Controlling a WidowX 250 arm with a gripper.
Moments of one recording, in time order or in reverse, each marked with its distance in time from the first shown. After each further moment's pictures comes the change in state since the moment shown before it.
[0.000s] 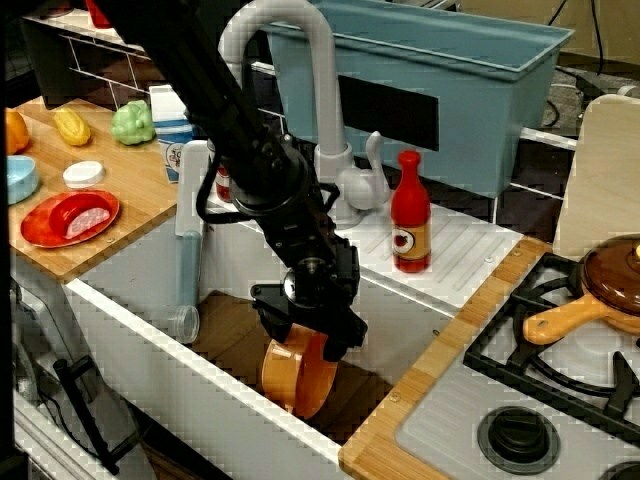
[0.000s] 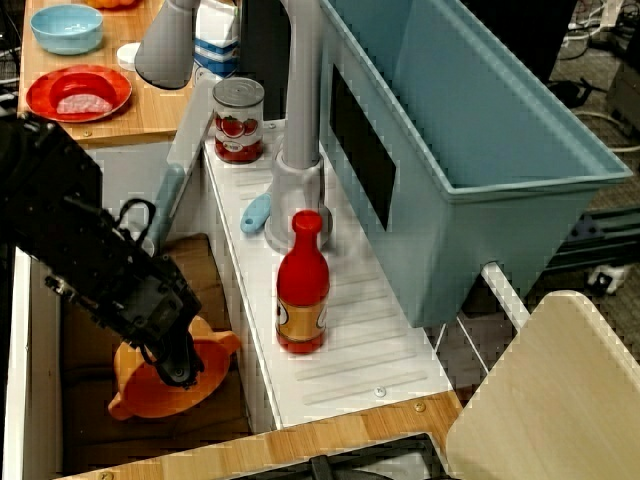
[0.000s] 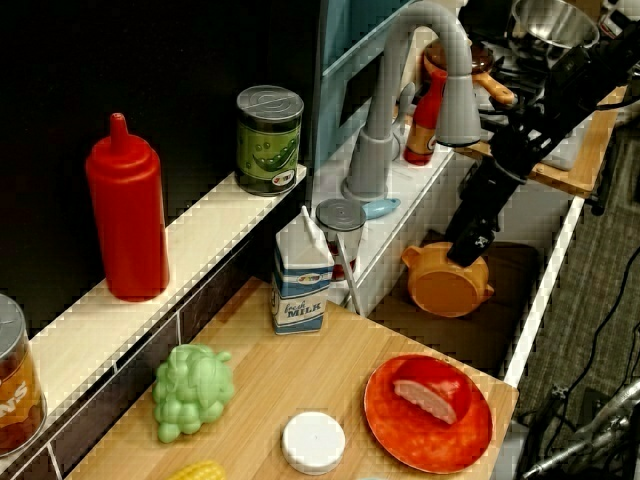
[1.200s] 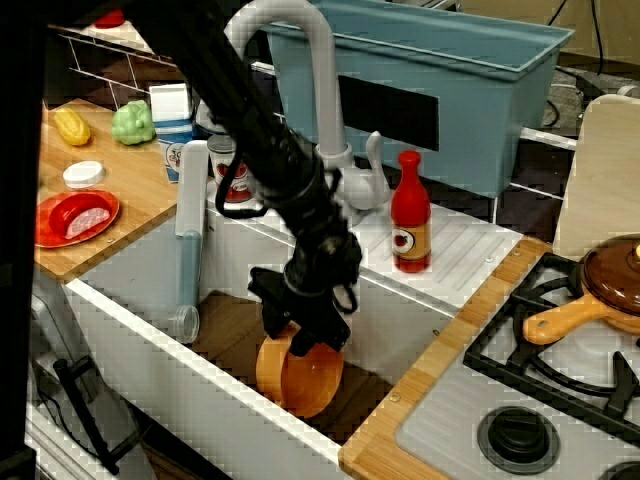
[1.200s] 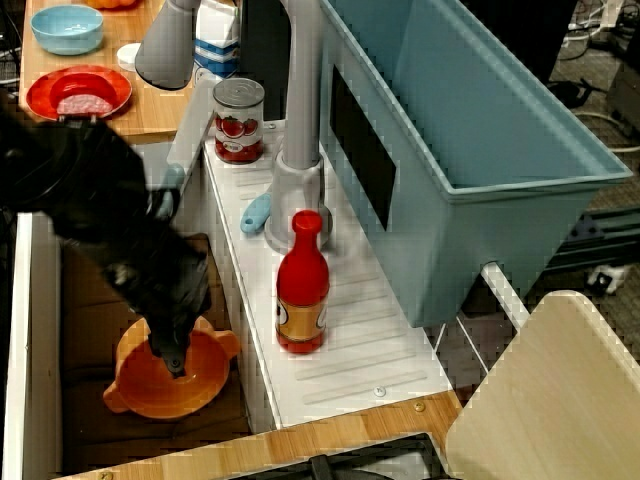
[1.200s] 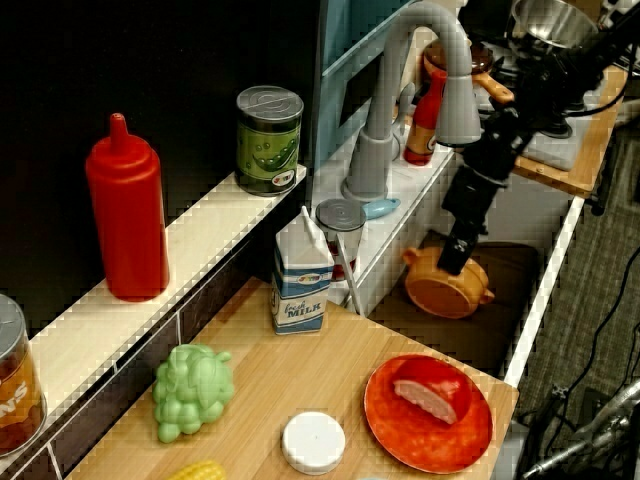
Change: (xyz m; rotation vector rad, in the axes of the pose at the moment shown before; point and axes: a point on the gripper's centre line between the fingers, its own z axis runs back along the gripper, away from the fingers) arm 0.003 0.014 -0.009 0.049 0.192 -0.294
